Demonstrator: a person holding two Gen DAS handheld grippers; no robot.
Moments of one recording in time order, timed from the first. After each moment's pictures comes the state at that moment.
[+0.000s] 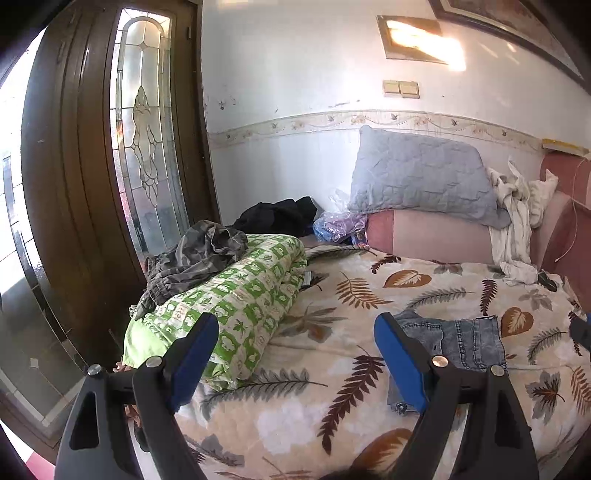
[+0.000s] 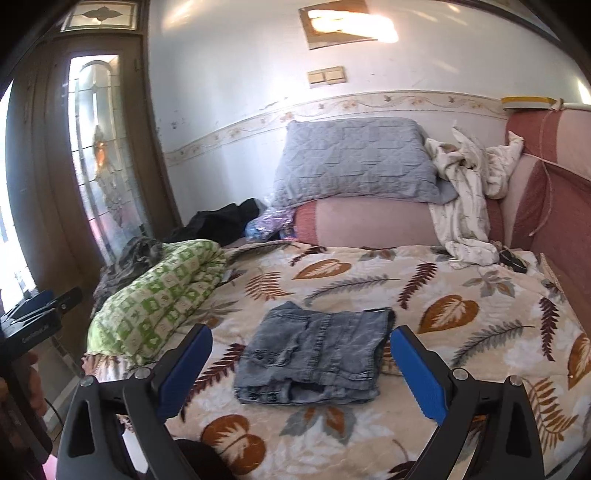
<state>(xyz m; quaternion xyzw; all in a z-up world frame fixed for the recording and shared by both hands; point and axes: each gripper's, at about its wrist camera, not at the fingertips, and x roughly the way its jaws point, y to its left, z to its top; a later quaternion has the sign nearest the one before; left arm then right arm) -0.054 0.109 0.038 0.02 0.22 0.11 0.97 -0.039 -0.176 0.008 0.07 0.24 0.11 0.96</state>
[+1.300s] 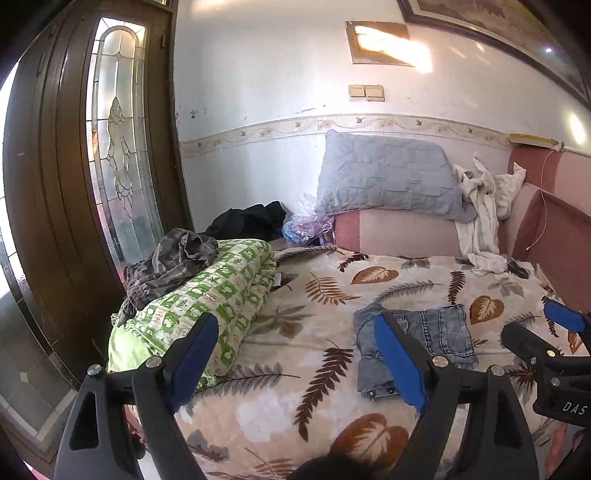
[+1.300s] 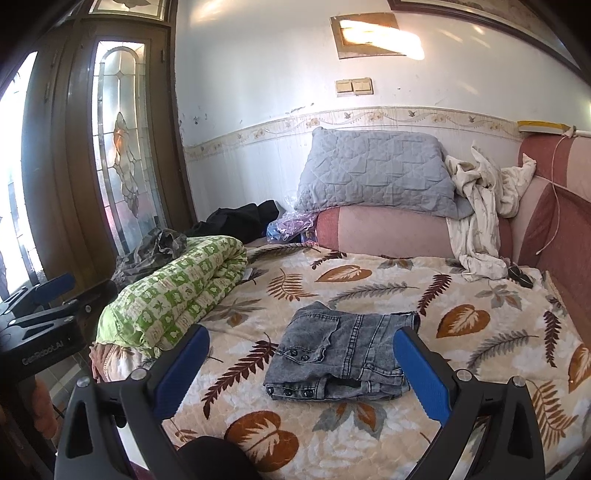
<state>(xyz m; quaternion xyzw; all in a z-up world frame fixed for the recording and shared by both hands) -0.079 0.082 0.043 0.03 0.21 0.06 0.97 -0.067 -0.120 0.017 0.04 0.23 0.12 0.97</state>
